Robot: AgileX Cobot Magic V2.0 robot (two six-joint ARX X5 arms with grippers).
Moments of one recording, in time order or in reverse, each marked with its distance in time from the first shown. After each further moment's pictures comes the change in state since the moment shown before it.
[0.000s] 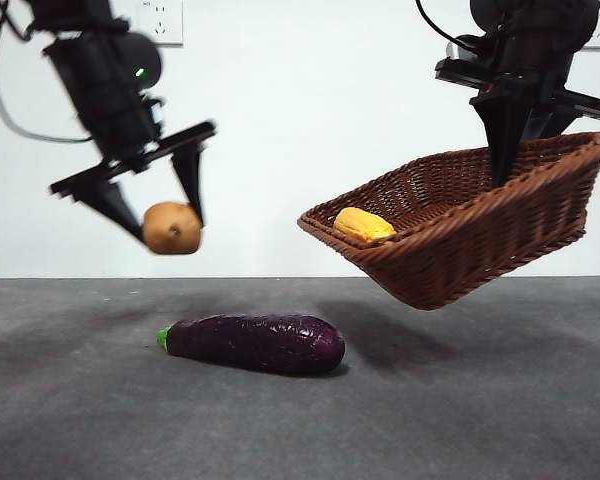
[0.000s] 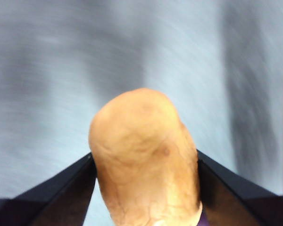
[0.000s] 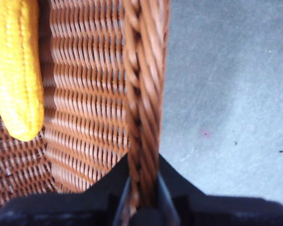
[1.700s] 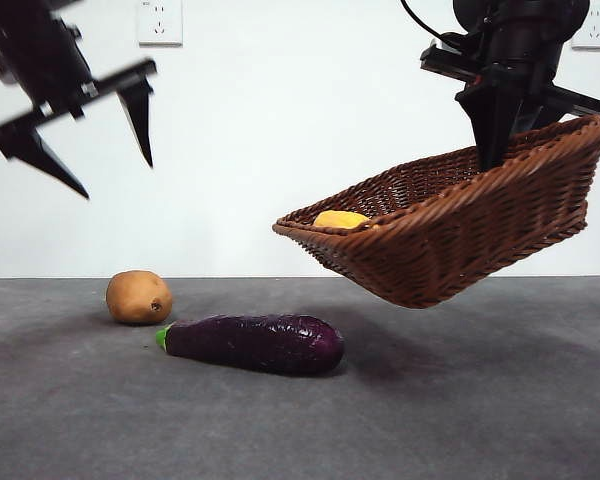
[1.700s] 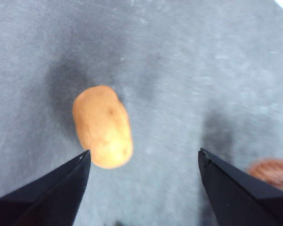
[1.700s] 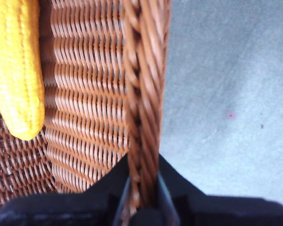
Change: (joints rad) left arm 0.100 -0.294 -0.327 0.335 -0.124 -0.385; right arm 0.043 0.000 0.000 -0.080 -0.029 -0.031
